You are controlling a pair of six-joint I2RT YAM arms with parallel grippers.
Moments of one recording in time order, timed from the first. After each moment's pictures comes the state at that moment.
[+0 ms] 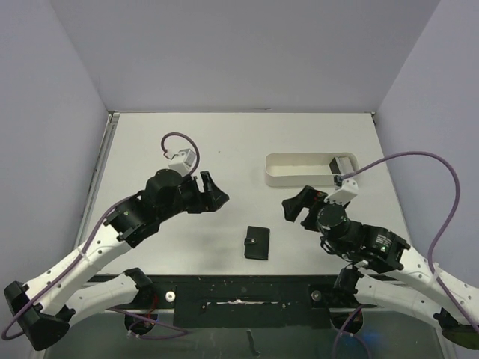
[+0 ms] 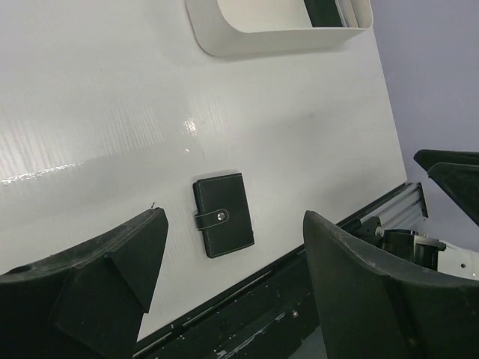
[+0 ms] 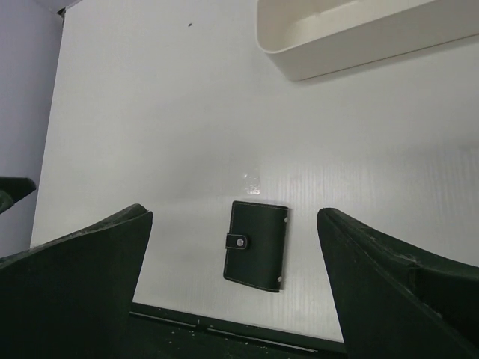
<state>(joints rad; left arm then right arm) -0.77 0.97 0.95 -0.46 -0.03 -0.75 1.02 0.71 0.85 -0.70 0.61 0.93</state>
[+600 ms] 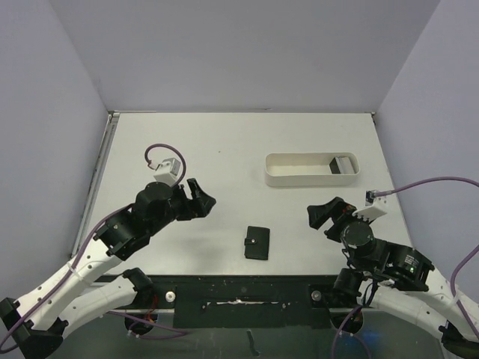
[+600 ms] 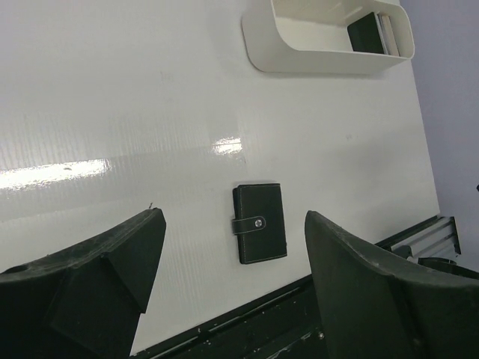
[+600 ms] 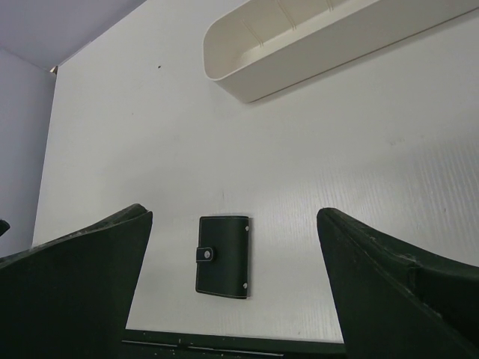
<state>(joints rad) -0.77 0.80 0.84 -0.52 -0.18 -0.75 1.02 0.42 0.78 -0.90 0.77 1.01</state>
